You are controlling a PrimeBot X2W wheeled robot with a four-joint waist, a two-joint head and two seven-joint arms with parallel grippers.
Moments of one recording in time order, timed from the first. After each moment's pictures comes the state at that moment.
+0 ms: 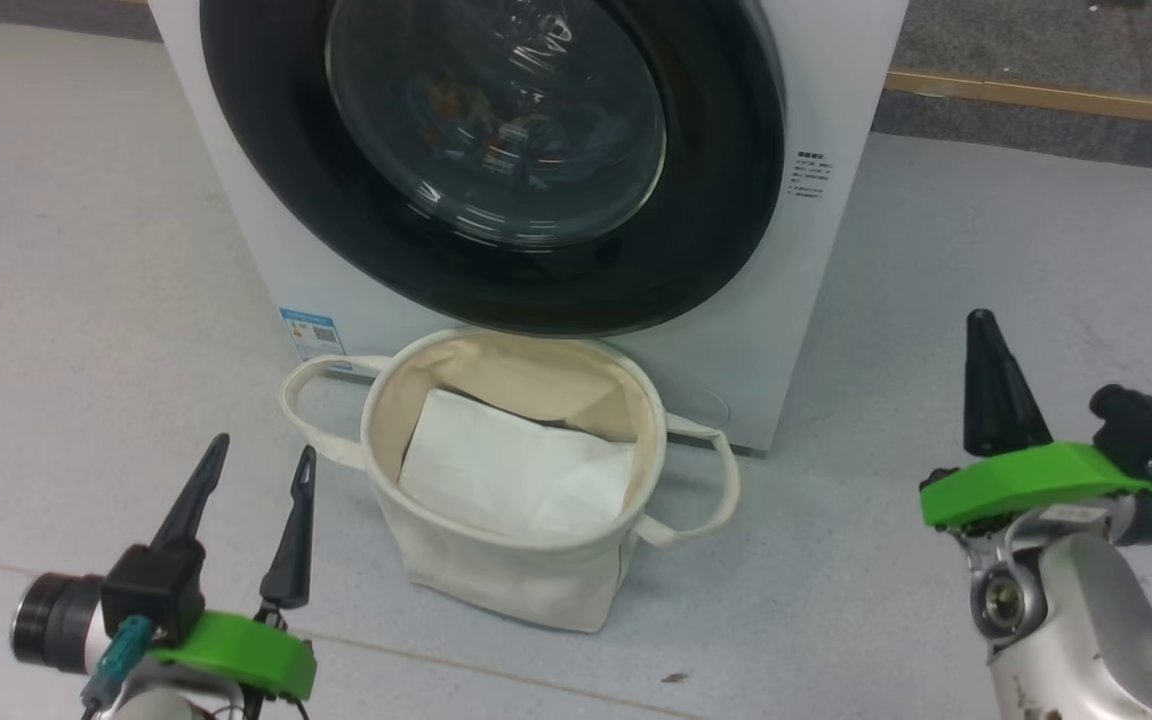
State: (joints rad) left arm -0.21 0.38 -0.33 0.18 -0.32 0.17 -0.24; right arm -0.38 -0.04 -0.06 0.42 0.34 0.13 -0.25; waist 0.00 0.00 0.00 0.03
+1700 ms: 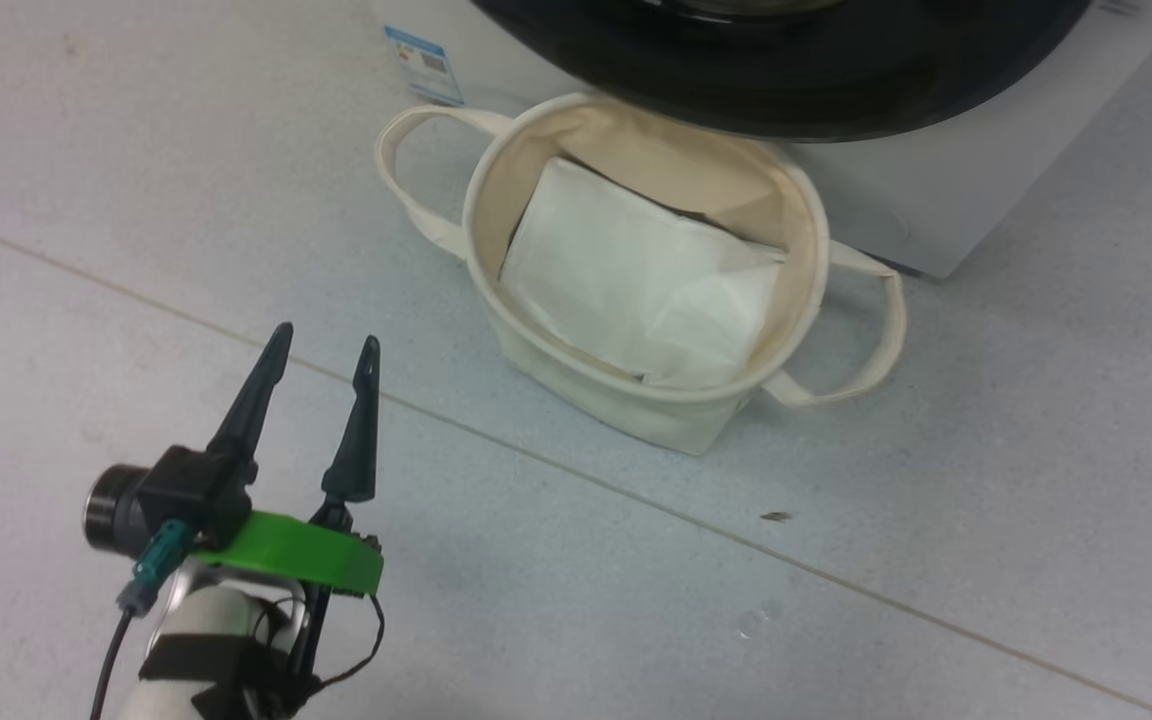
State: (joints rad) left arm -0.36 0.16 -0.21 0.25 -0.23 0.00 -0.25; right arm -1.32 -0.36 0.07 1.02 1.07 0.13 0.32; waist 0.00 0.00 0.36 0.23
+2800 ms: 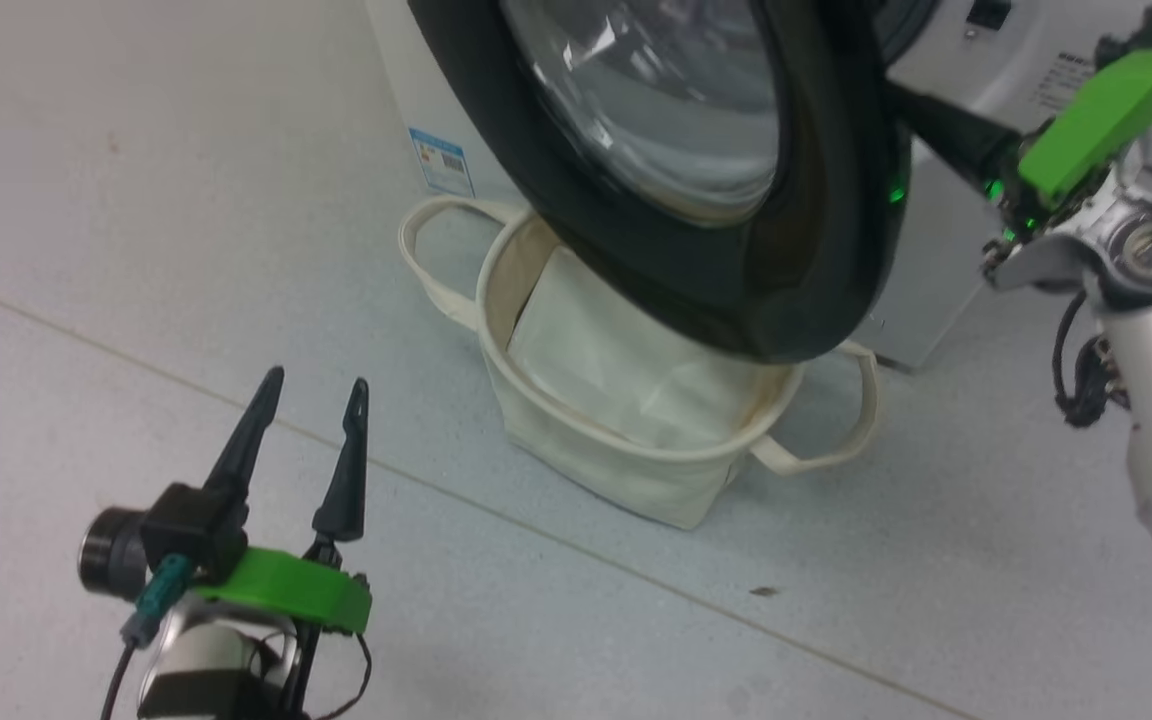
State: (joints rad) left arm -0.31 0.10 -0.10 0.29 -0.13 -0.07 -0.25; right arm -1.00 -0.28 0.22 0.71 1.37 0.12 0.61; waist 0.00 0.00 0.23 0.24
